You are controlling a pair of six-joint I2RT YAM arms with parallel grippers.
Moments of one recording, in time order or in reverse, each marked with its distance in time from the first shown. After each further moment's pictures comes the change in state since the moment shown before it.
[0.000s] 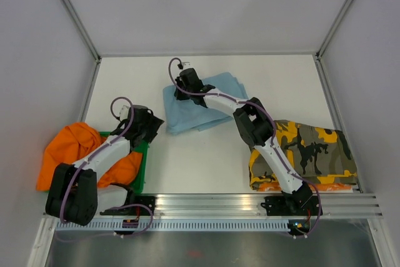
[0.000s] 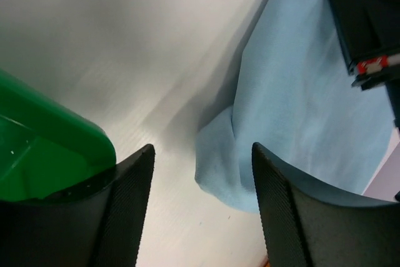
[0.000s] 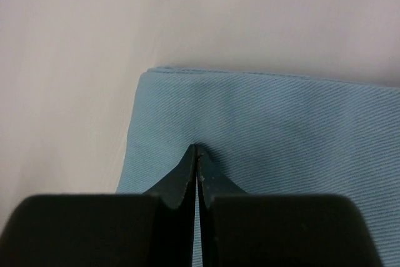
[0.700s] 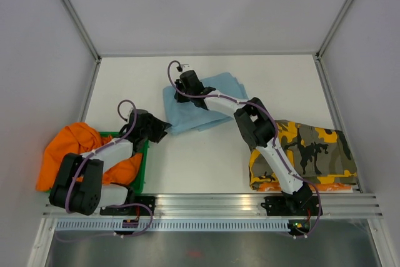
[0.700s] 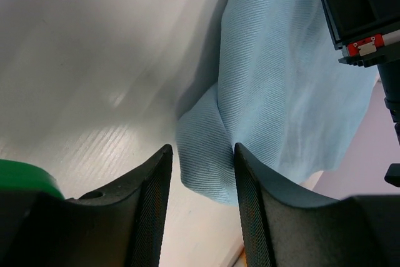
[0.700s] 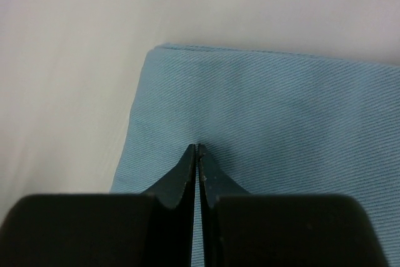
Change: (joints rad) left arm 0.039 0.081 -0.105 0.281 0.201 0.017; right arm 0.011 -0.062 -0.118 0.063 -0.022 -0.040
